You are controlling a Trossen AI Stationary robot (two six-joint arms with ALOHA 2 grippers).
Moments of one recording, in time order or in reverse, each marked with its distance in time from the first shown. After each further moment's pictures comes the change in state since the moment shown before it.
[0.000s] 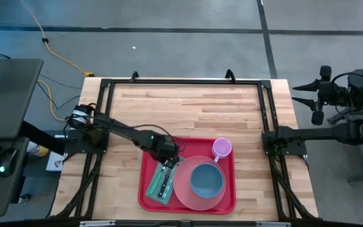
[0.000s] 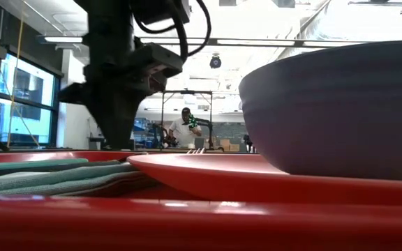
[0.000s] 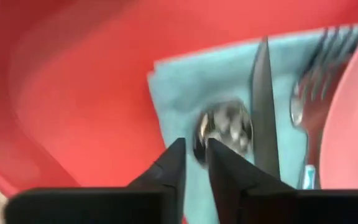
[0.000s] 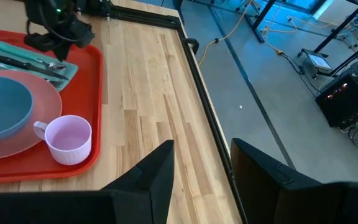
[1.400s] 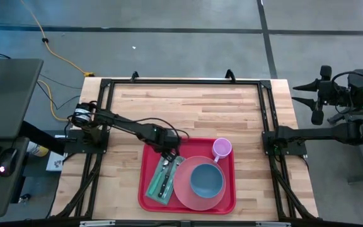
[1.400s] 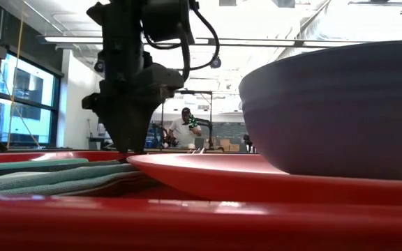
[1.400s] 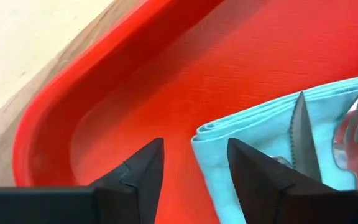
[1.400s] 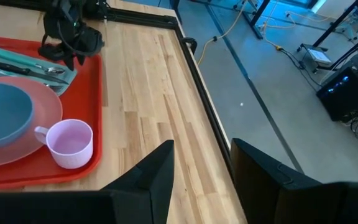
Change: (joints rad) left arm 0.099 0.019 0.000 -0.022 -0.050 0.232; right arm 0.000 0.000 0.000 0.000 0.007 0.031
